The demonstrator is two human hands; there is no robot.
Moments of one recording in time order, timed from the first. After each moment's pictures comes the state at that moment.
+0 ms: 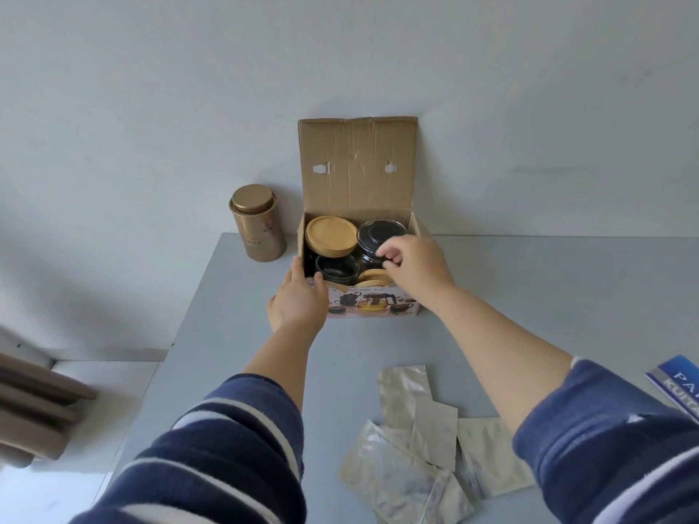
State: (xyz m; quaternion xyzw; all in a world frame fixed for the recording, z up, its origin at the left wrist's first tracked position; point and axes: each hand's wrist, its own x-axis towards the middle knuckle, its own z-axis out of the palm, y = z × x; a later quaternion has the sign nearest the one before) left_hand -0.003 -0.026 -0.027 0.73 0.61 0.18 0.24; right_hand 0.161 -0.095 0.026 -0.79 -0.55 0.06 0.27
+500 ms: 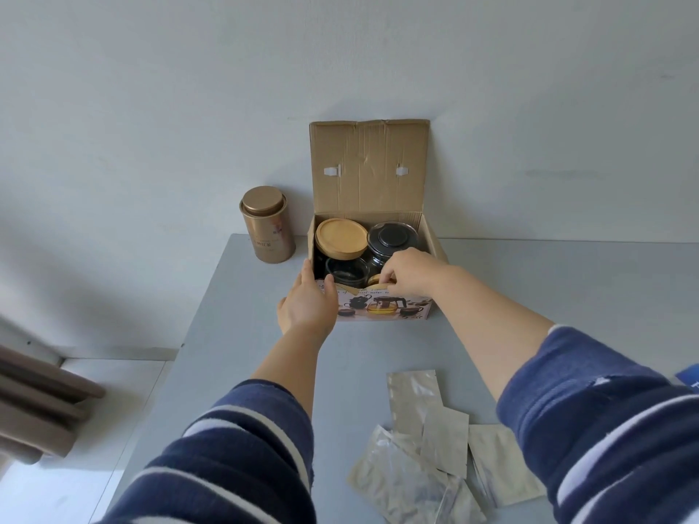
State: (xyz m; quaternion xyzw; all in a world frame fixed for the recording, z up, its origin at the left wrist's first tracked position) left_hand -0.006 -0.020 -0.032 0.73 0.61 0.17 0.25; right_hand 0.162 -0.066 0.030 -0.74 -0.64 0.19 0.00
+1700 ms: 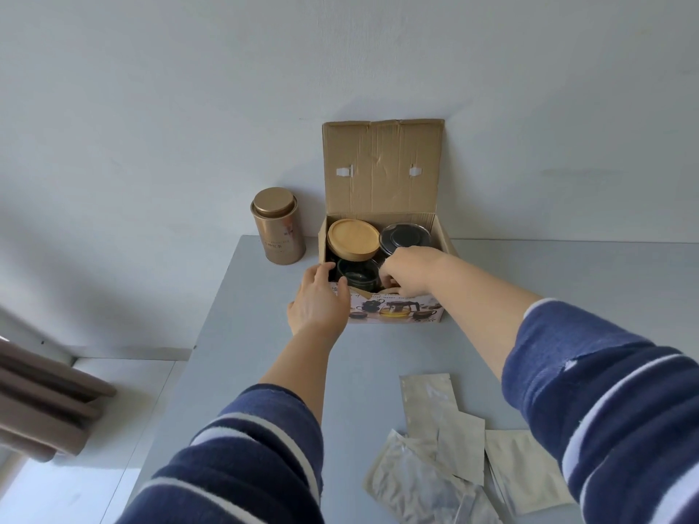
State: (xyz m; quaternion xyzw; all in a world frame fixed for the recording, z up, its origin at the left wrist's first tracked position) left_hand -0.011 -0.022 -0.022 0.74 0.59 0.20 0.27; right_hand 0.152 -0.047 0.042 -0.66 -0.72 0.11 -0.17
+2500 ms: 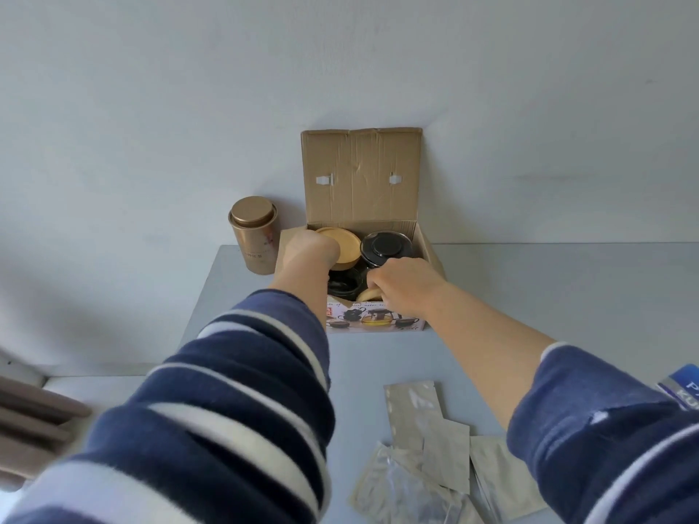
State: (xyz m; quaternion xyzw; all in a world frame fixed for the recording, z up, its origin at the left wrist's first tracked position) left_hand 0.040 0.031 0.054 0.61 0.64 0.16 0.44; right_hand 0.153 -0.072 0.031 -0.71 -0.70 0.00 -0.08
